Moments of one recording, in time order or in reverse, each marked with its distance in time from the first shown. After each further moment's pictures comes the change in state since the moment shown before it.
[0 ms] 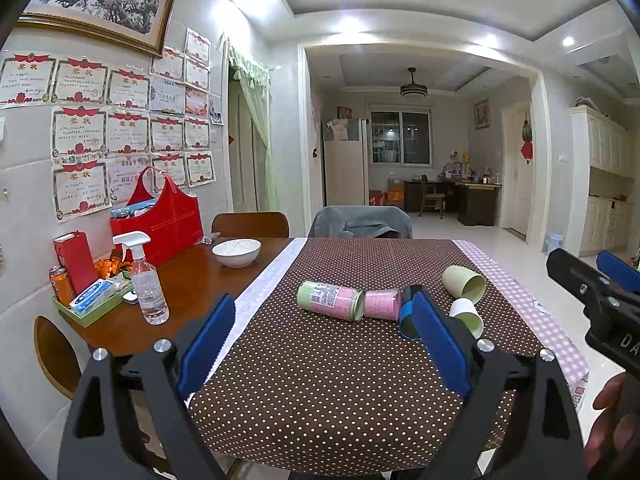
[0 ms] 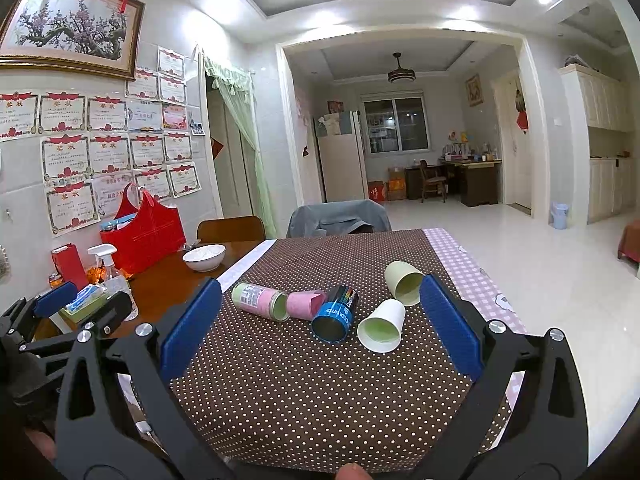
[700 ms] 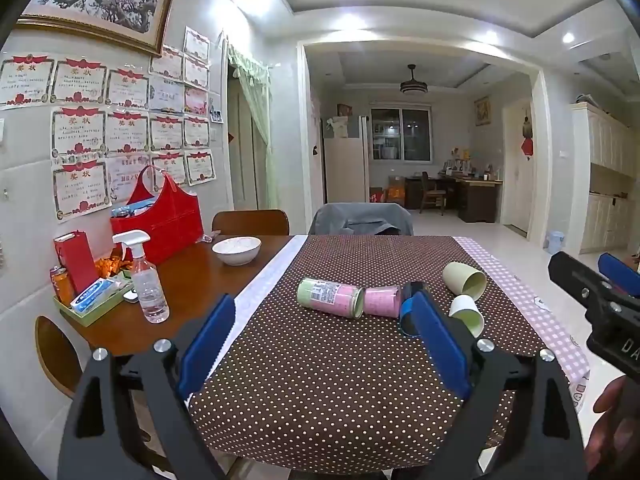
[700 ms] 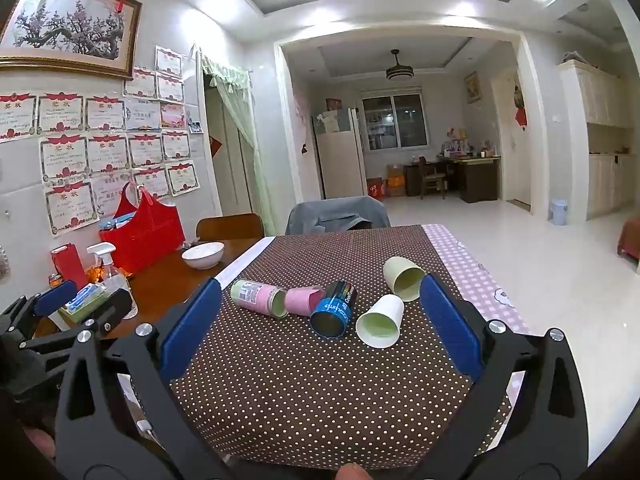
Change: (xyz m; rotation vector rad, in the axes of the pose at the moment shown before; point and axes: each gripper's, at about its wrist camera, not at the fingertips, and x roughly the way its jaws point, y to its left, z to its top) left arm 0.002 0.002 -0.003 0.002 0.002 -0.002; right arm 0.002 -0.003 -0.006 0.007 0.006 -0.005
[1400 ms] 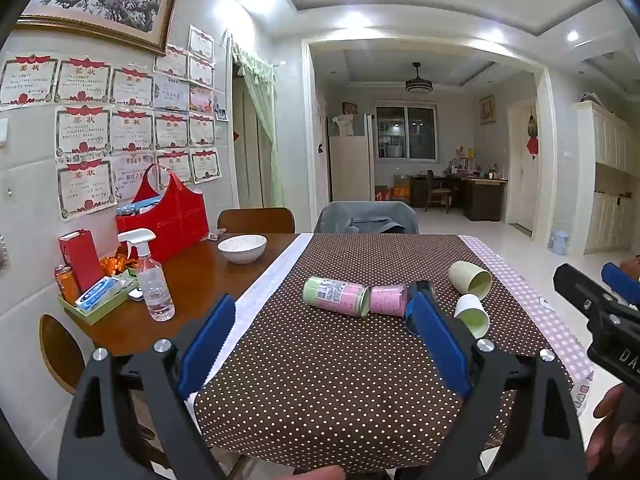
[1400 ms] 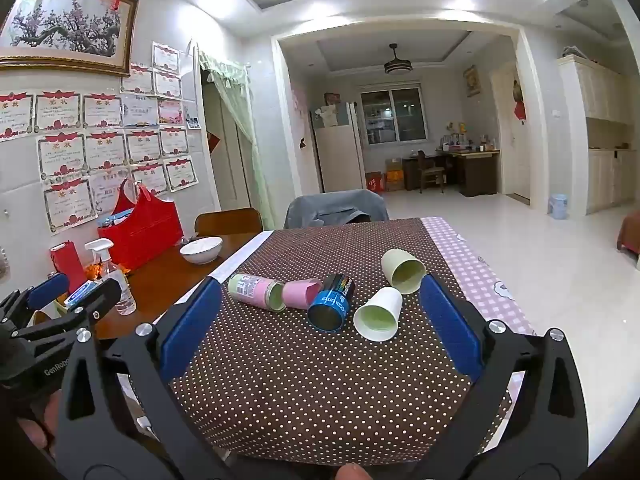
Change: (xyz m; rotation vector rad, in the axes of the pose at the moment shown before) left arm 0.000 0.004 0.000 -0.004 0.005 0.018; right arm 0.004 -0.004 -0.006 0.009 0.011 0.000
